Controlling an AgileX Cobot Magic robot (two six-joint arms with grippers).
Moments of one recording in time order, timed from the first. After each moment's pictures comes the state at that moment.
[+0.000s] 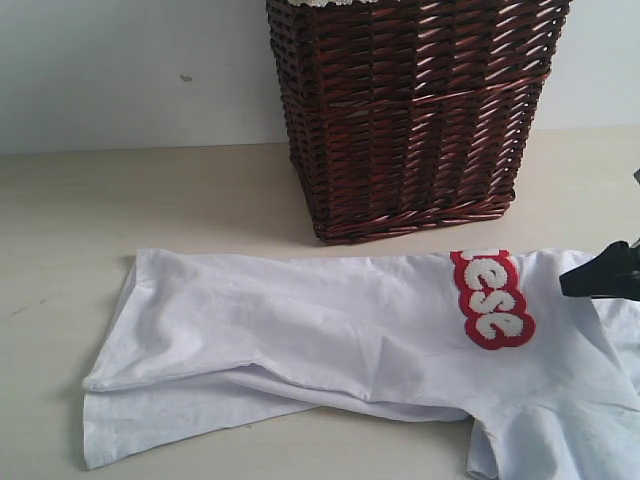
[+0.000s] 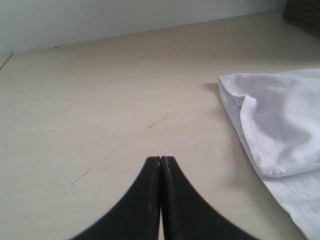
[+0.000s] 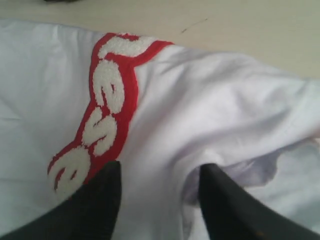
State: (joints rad) left arm 0.00 0.14 0.00 0.00 0.31 0.14; right arm -0.42 1.92 -0.88 1.13 0.90 -1.50
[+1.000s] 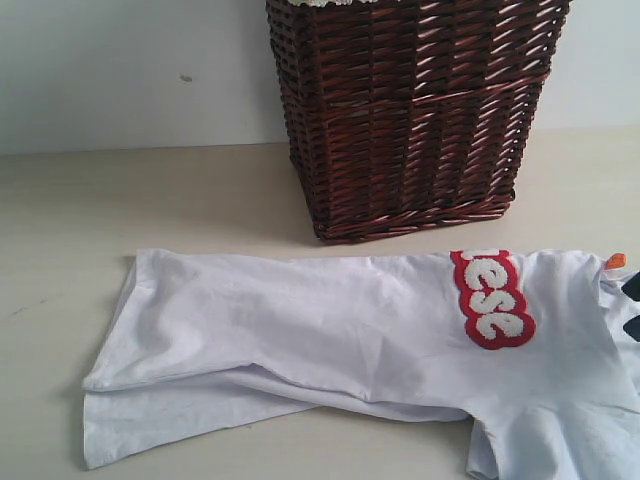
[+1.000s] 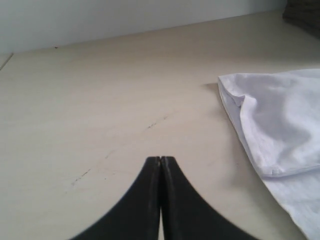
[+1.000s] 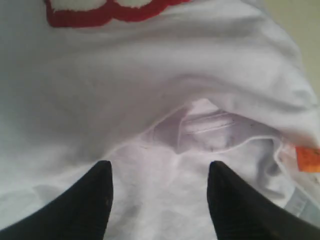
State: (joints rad) left arm 0.00 0.14 0.00 0.00 0.31 0.14; right arm -0.47 1.90 -0.99 0.72 0.94 -2.09
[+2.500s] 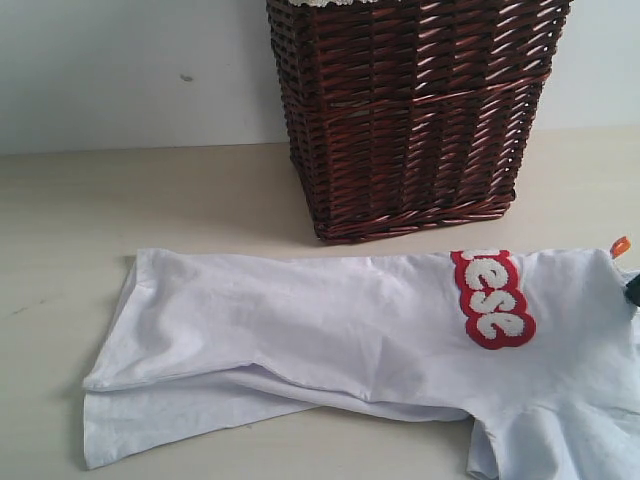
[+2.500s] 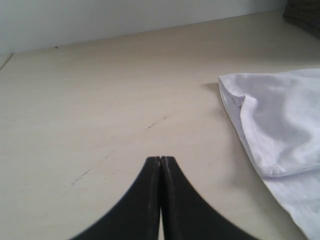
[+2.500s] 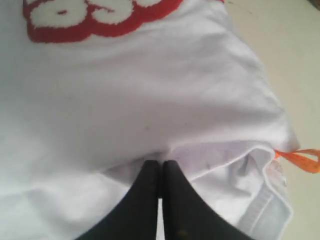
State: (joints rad) left arm 0.00 0.14 0.00 0.00 0.31 0.14; right arm -0.47 1.85 -0.99 0.74 0.92 -2.09
